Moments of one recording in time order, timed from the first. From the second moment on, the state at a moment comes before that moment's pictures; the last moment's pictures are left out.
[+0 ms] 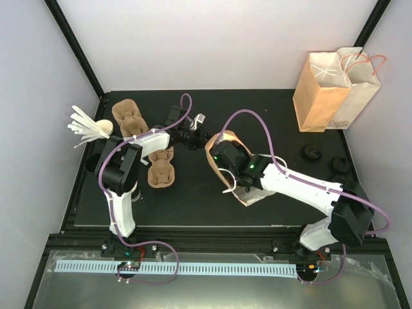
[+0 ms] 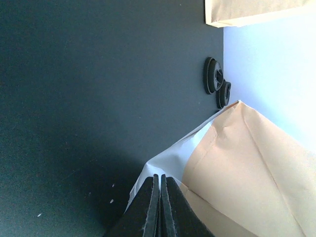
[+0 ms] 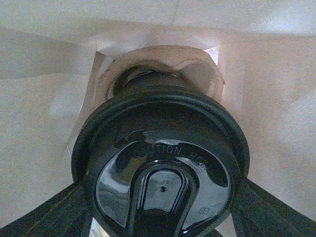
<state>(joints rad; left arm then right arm) -0.41 1.96 1.27 -0.08 0.85 -0.78 0.96 1.46 1.10 -0.55 0.49 0.19</state>
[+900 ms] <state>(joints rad) -0.31 1.79 1.23 -0.44 0.70 -0.54 0.89 1.68 1.42 -0.91 0.31 0.23</state>
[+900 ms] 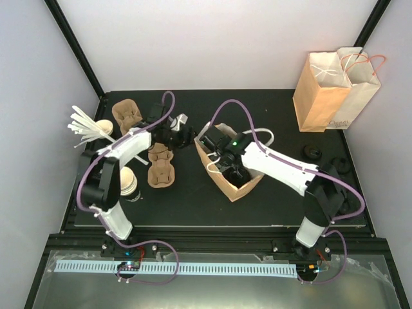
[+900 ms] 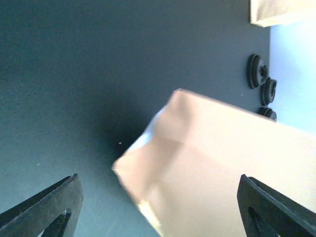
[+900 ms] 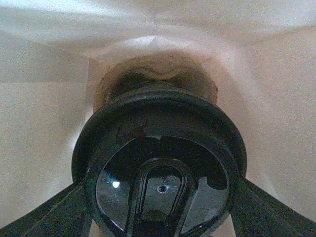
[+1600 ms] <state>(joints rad) -0.49 0.93 1.00 -0.34 0.58 -0.47 0.82 1.86 1.63 -1.09 0.13 0.17</state>
